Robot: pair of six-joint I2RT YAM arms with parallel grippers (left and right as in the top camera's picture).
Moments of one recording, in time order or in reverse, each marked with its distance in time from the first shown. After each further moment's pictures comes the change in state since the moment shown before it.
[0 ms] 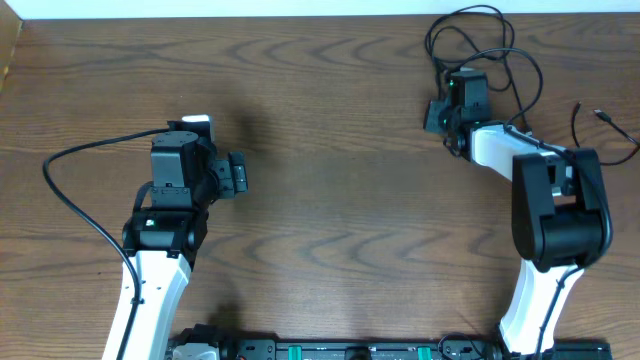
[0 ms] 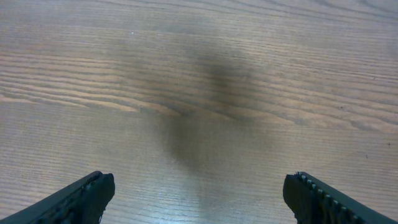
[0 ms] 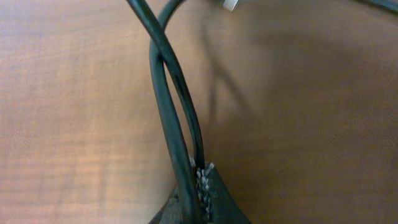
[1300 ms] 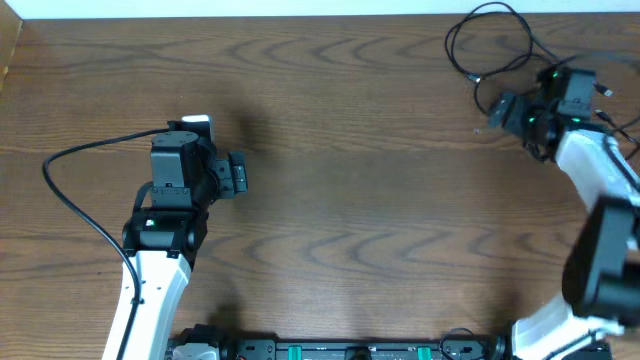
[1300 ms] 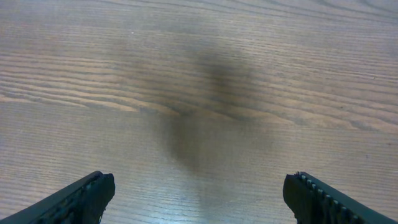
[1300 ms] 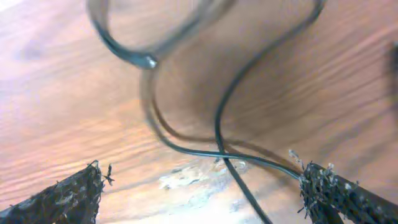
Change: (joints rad) left arm 0.000 0.000 0.000 0.000 0.000 0.000; right arm -0.317 -0.341 -0.032 -0.346 -0.138 -0.075
